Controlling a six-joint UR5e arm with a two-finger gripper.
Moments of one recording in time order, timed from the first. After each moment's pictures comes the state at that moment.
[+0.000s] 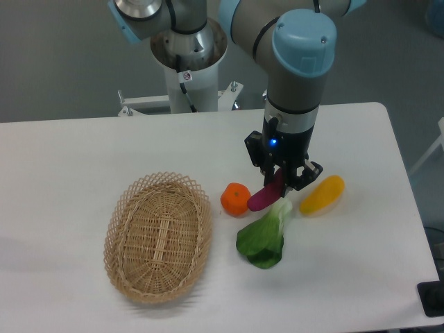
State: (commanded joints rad) arm 2.51 -1.84 -1.39 -1.31 1.47 1.18
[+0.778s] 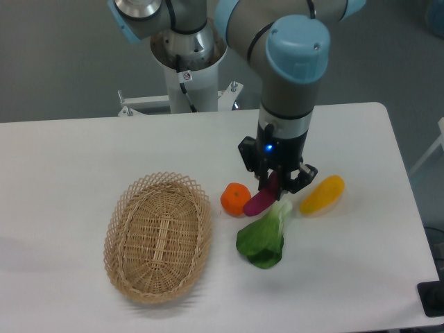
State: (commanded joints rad) arm 2.42 -1.86 -1.42 -1.22 1.48 0.94
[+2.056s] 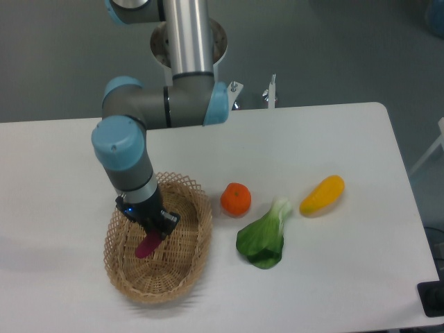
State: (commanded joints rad) arm 2.06 -2.02 -1.73 -0.85 1.66 0.56
